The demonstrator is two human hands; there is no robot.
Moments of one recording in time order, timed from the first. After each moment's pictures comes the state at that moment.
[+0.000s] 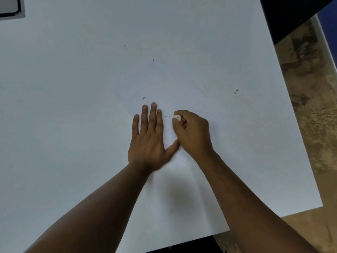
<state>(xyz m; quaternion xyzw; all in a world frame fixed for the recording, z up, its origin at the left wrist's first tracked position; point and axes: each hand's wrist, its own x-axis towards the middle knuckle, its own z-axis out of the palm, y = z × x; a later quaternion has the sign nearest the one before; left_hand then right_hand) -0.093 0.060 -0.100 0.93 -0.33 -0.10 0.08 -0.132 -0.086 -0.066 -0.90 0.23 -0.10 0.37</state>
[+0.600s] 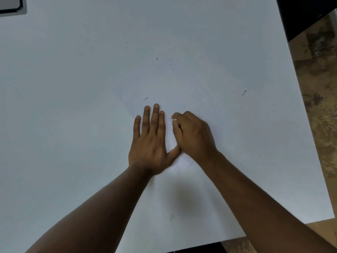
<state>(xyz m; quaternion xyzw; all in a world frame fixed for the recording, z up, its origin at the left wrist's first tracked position) -0.093 0.060 -0.099 0.93 -0.34 -0.11 0.06 -0.124 -0.090 -0.075 -0.96 0.09 -0.11 0.25</state>
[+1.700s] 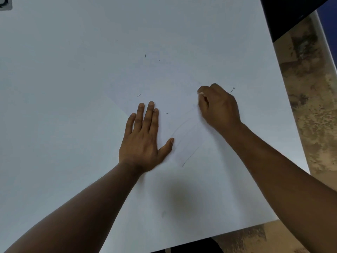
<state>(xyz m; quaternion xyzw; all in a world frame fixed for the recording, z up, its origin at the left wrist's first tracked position) -0.094 0.060 -0.100 0.93 -0.35 -0.09 0.07 -0.116 -0.188 -0.071 -0.97 0.13 -0.13 0.15</state>
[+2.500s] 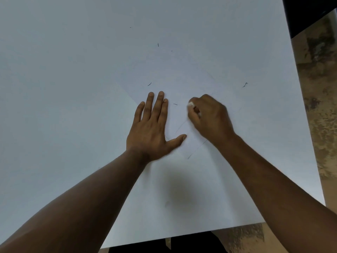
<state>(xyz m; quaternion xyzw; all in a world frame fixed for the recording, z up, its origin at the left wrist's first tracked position) -0.094 0.059 -0.097 0.93 -0.35 -0.11 0.07 -0.133 -0.134 -0.068 -0.97 0.08 -0.11 0.21</state>
